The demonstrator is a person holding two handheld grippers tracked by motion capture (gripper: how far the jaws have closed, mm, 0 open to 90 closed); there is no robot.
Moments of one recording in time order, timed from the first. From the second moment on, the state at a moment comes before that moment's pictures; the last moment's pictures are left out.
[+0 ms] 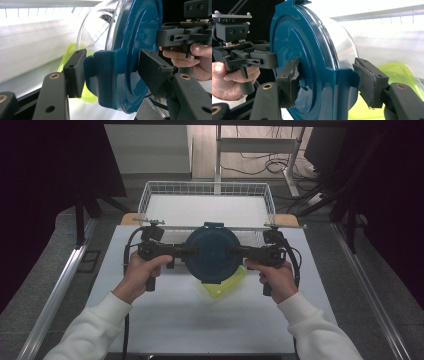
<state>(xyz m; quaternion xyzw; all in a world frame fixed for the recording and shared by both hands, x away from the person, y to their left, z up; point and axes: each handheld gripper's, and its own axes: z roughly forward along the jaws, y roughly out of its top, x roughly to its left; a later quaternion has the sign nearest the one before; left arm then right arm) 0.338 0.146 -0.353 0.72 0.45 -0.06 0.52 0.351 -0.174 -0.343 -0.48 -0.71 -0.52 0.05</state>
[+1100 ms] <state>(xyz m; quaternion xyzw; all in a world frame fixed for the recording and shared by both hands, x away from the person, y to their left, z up) 0.385 0.161 -0.299 0.71 0.45 -0.04 0.54 0.402 -0.160 -0.290 -0.45 -0.71 -0.53 0.04</state>
